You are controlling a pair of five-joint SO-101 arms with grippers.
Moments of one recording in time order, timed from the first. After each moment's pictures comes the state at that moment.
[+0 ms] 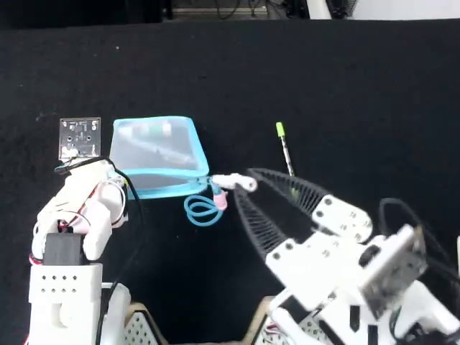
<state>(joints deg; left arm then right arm) -5.6 -69.6 59.7 58.5 0.0 -38.7 -76.4 18.1 72.9 10.9</state>
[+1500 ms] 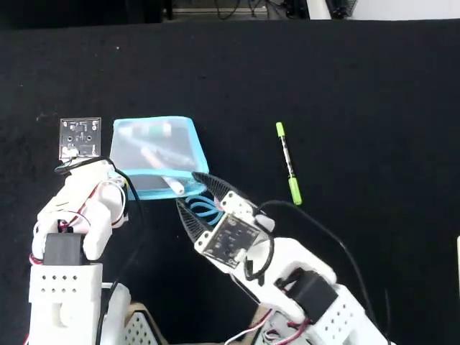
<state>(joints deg) -5.6 -69.6 59.7 58.5 0.0 -44.3 -90.2 75.4 40.7 22.5</state>
